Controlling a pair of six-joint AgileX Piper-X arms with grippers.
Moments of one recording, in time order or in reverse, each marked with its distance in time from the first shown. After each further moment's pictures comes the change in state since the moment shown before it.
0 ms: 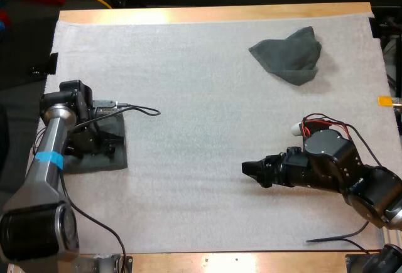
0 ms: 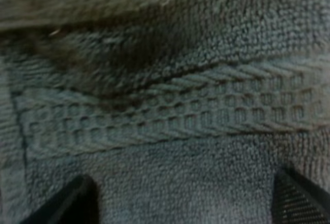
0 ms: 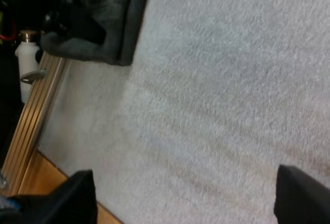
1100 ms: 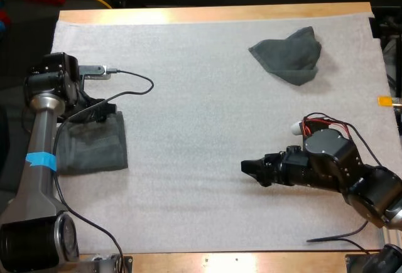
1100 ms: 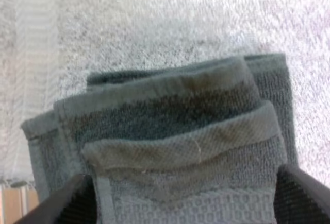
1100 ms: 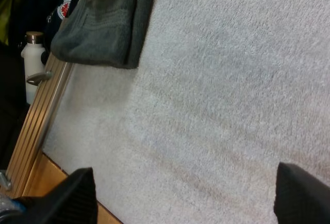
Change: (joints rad) left arm 0.000 -0.069 -0.179 -0.076 0.016 0.003; right arm 0.000 0.000 0.000 -0.018 0.000 0.000
